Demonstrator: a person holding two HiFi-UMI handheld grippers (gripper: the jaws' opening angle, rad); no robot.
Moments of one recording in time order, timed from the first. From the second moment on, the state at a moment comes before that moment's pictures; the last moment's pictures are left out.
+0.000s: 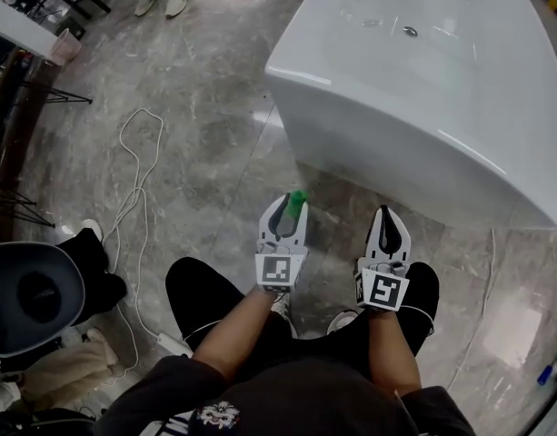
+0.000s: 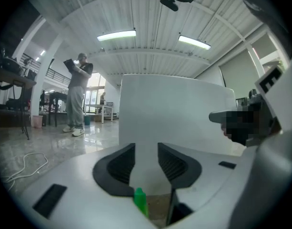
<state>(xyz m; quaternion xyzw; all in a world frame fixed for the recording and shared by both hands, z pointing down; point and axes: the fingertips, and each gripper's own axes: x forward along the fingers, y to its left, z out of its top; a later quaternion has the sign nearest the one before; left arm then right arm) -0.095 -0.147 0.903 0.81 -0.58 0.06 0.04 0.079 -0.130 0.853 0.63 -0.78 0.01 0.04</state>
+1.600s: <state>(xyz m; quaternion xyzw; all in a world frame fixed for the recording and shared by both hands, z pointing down) -0.105 -0.203 1.155 0.78 -0.58 0.18 0.12 0.049 -0.109 0.899 0.58 -0.81 0.04 0.07</state>
